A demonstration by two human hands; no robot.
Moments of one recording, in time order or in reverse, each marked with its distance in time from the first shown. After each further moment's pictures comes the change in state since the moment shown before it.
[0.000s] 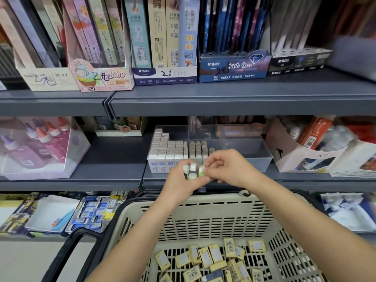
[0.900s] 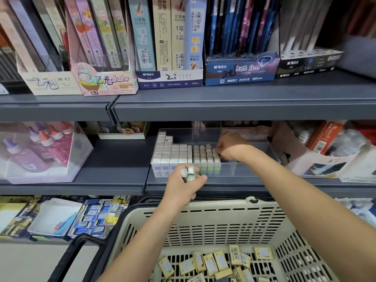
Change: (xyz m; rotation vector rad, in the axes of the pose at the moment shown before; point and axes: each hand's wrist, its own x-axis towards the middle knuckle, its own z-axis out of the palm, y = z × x) left_hand 0.005 -0.008 -0.004 -0.215 0.086 -0.110; right_hand 0.093 0.011 -0.025 -0.730 0.077 0.148
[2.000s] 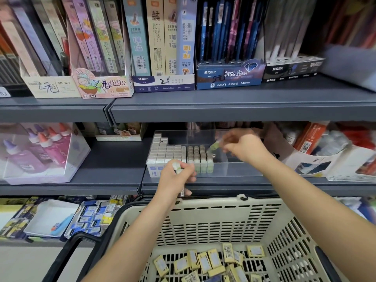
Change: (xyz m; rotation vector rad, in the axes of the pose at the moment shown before) left_hand 0.000 0.018 0.005 0.048 0.083 -0.028; right_hand -0.055 0.021 -0.029 0.644 0.232 -0.025
